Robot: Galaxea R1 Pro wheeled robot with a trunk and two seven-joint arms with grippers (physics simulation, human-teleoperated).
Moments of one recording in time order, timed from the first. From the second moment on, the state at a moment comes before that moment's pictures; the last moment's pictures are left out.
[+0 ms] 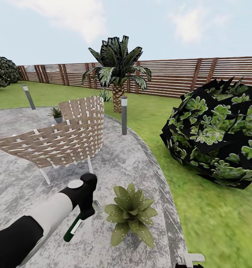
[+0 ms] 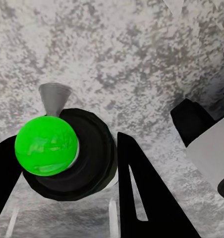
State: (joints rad) left arm -0.98 0.00 -0.67 -0.47 -1.00 1.00 -1.40; right arm -0.41 0.00 -0.16 -0.11 0.22 -0.17 -0.27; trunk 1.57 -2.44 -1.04
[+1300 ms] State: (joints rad) left arm -1.04 -0.05 -0.56 -0.49 -1.00 1.00 -1.36; right arm -0.41 -0.01 -0.16 -0.11 0.22 -0.18 -0.27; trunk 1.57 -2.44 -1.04
